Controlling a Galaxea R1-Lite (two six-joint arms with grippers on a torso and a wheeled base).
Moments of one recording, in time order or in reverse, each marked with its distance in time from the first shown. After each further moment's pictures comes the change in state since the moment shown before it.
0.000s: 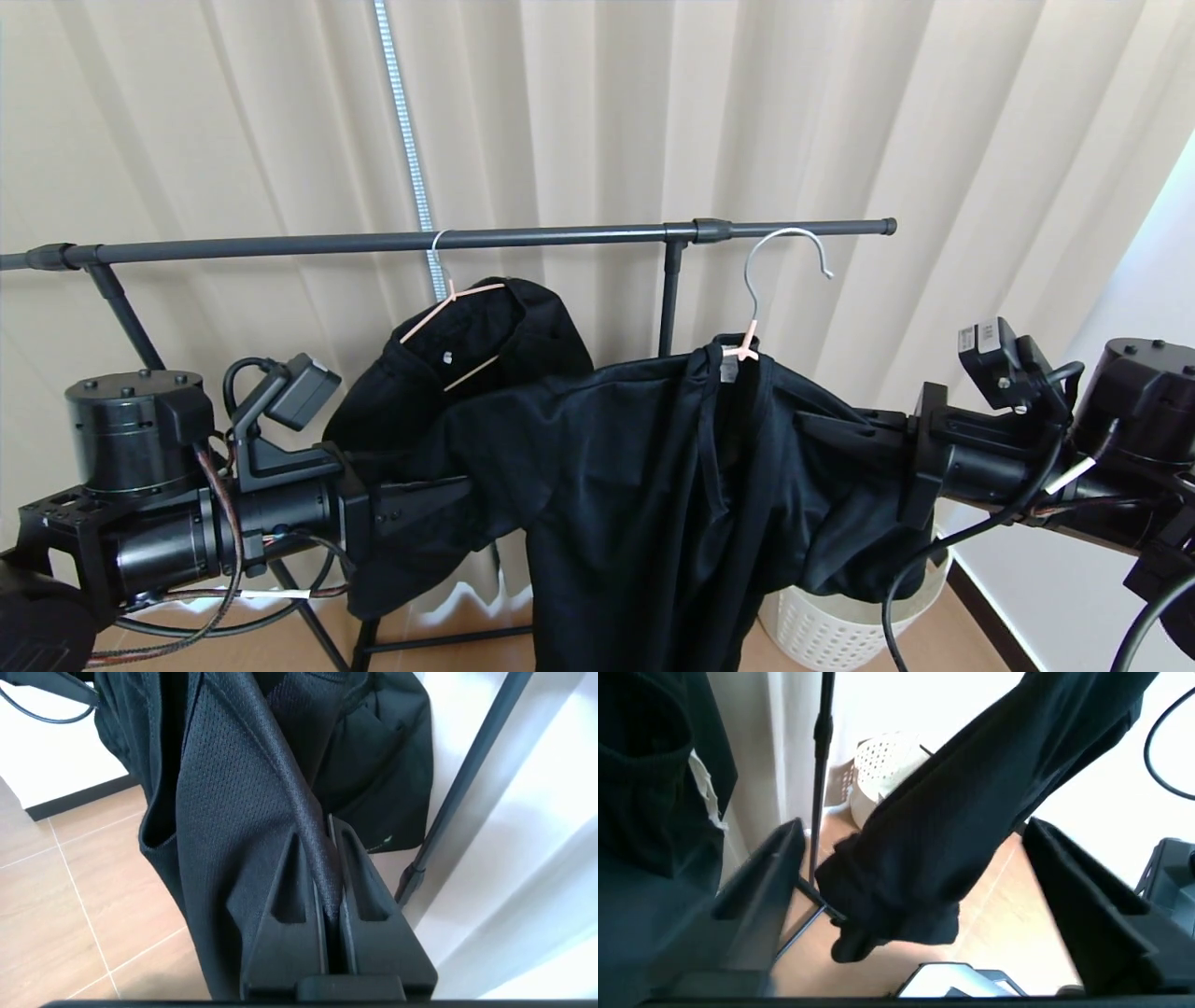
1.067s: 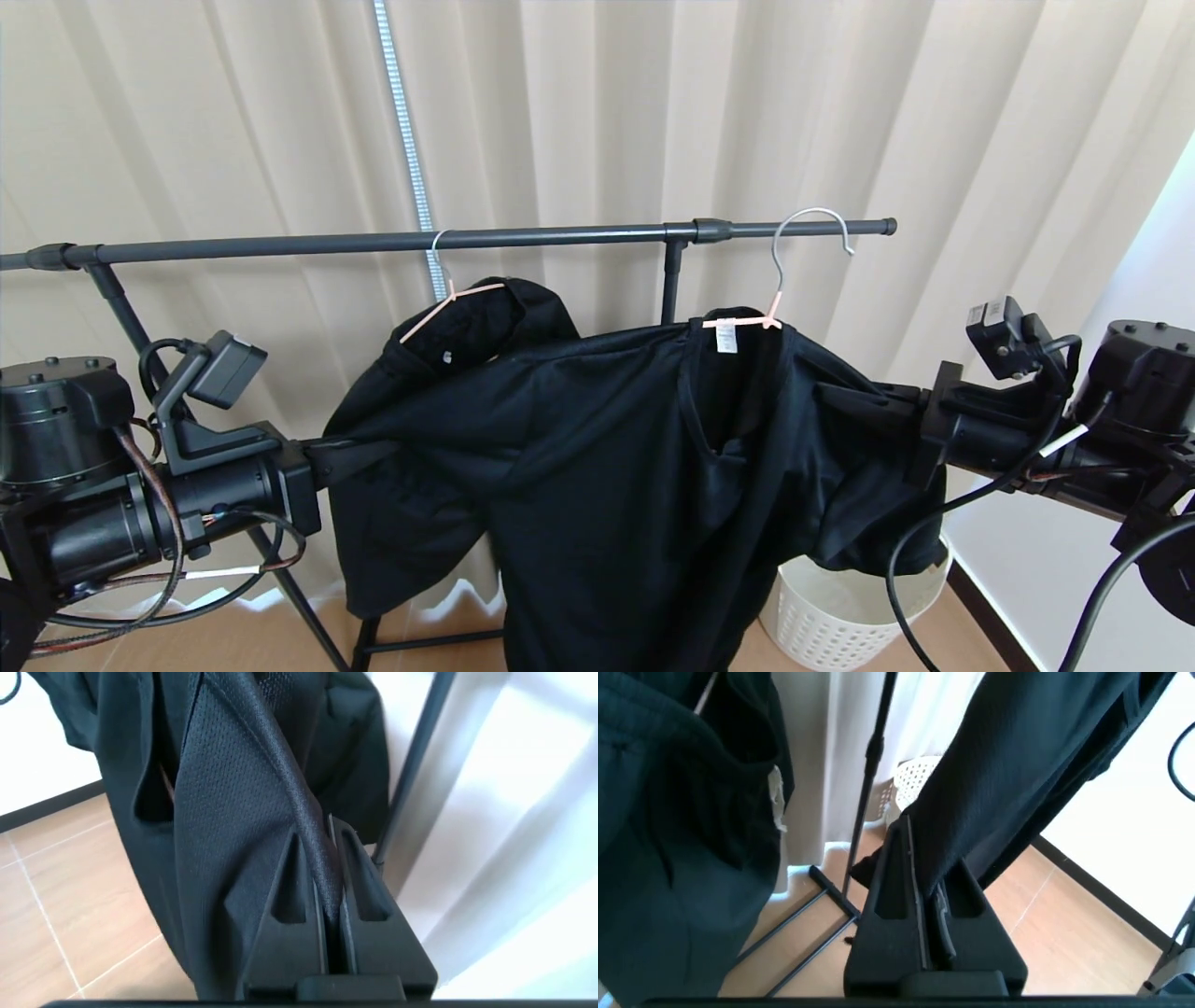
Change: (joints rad) left arm 0.138 -0.061 0.002 -0.003 -0.003 0.005; right arm -0.109 0.051 -0.069 0.001 0.002 0.001
